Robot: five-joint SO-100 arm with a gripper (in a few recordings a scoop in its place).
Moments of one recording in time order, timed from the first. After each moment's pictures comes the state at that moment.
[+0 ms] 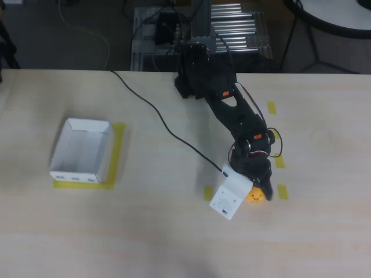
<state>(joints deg) -24.6 27.9 17.3 97.8 -32.5</state>
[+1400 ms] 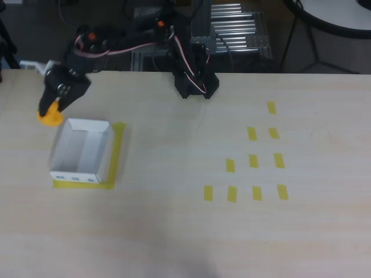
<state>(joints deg) 53.5 78.2 64.0 55.3 -11.6</state>
